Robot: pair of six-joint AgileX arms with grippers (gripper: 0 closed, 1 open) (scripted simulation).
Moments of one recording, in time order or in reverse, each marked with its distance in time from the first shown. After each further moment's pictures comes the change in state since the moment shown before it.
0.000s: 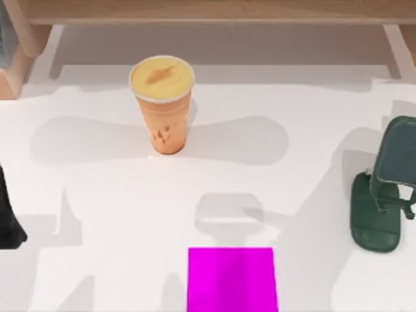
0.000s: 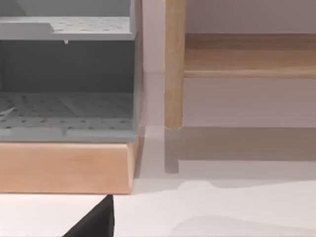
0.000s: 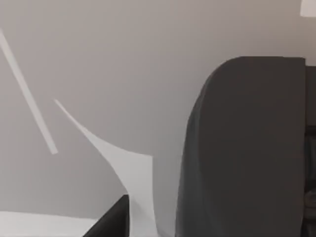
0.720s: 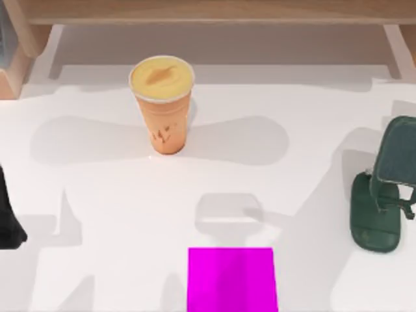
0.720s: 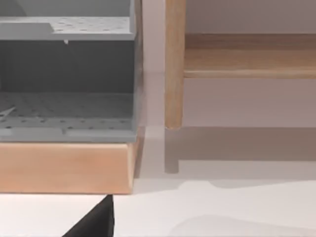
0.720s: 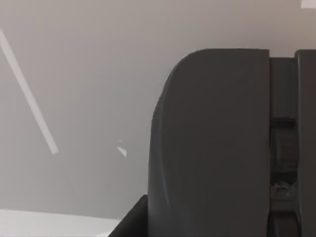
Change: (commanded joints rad) left arm 0.000 0.000 0.000 0.000 0.000 0.000; right arm 0.000 0.000 0.000 0.000 0.000 0.000
